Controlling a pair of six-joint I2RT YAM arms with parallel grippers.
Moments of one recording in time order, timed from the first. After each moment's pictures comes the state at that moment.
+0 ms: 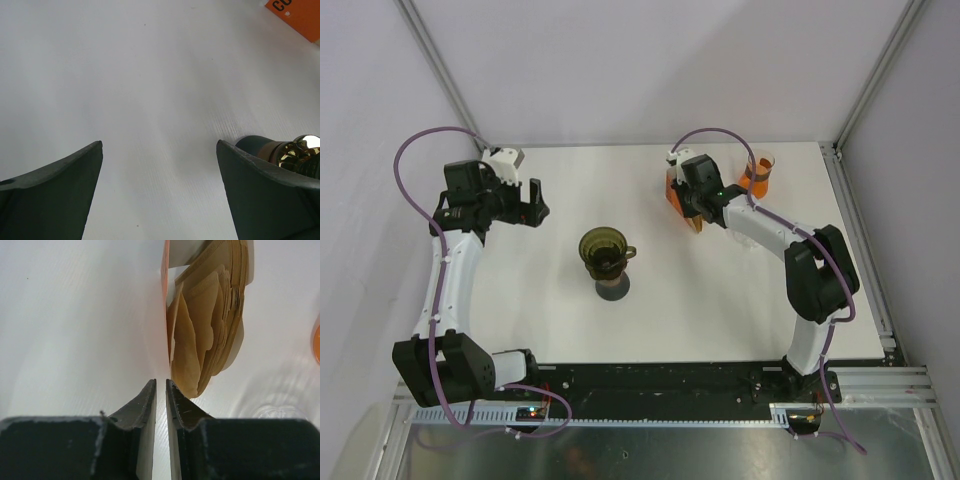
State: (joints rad) left arm 0.15 1.24 1.19 -0.61 0.43 0.24; right arm 0.54 1.84 1.42 -0.29 0.11 0.01
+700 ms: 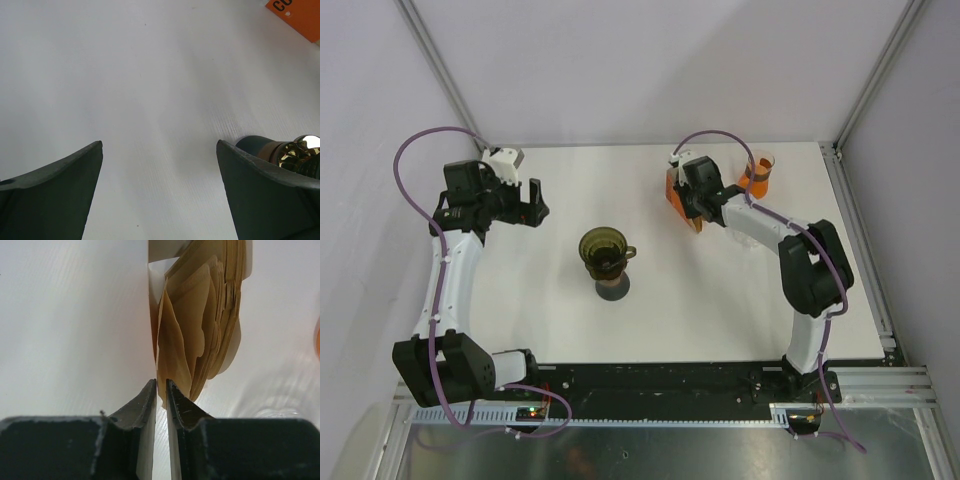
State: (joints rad) left arm 0.15 1.24 1.19 -0.61 0.43 0.24; right arm 0.52 1.89 1.42 -0.26 0.11 0.00
